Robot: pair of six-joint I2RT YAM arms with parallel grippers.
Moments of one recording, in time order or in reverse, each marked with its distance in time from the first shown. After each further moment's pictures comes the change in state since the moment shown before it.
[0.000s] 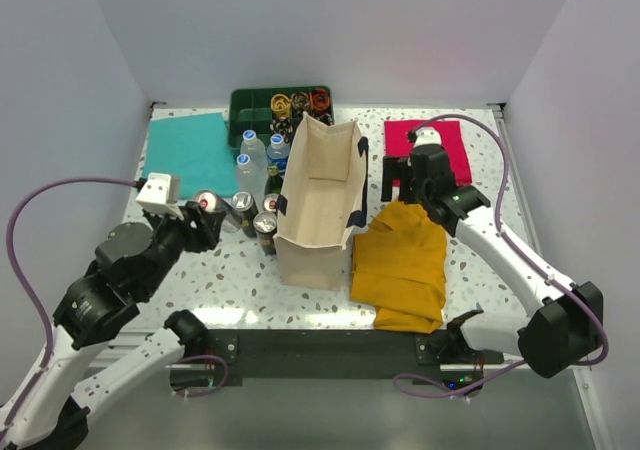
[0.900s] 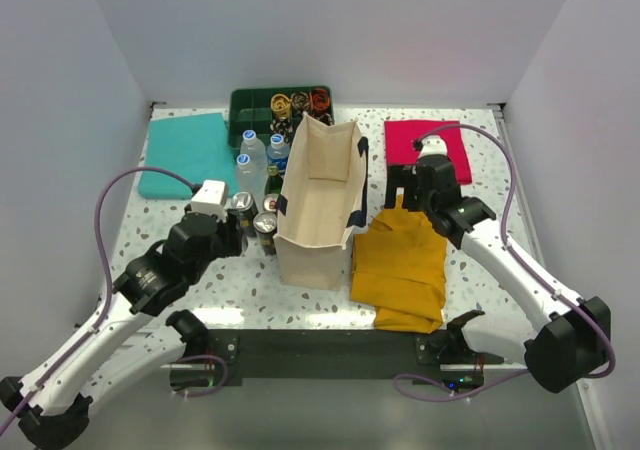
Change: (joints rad) left arm 0.000 0.108 -0.250 0.045 -0.065 -0.027; right arm 0.000 -0.082 -0.094 0.040 0.001 0.017
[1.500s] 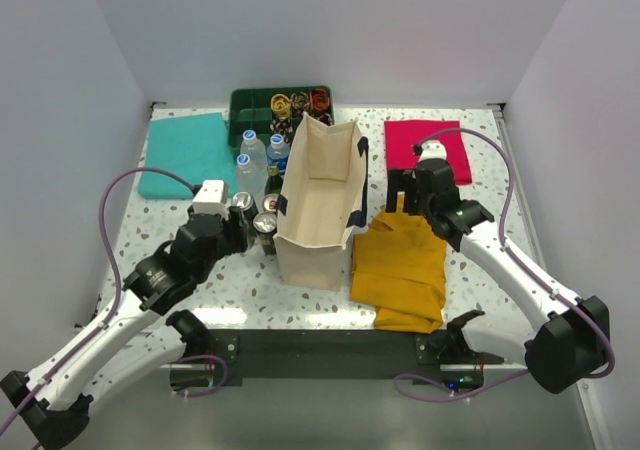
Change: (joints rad) left arm 0.000 0.013 -0.075 0.115 -0.032 -0.074; right arm 0.000 -0.004 -0.039 0.008 0.019 -0.004
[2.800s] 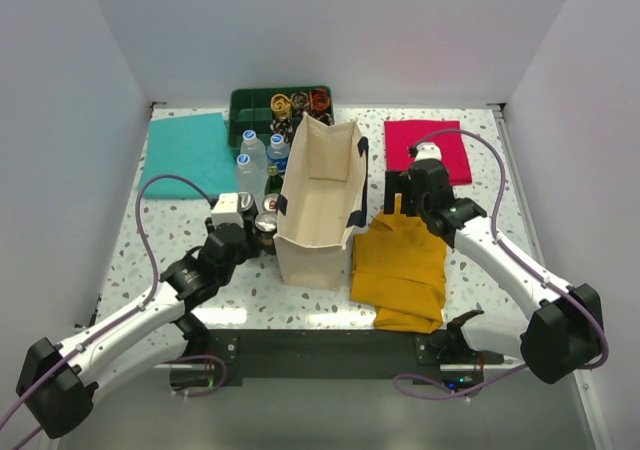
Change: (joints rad) left arm -0.005 0.132 -0.264 0.327 -0.064 -0.073; right arm 0.000 0.053 -0.009 0.014 0.007 -0.003
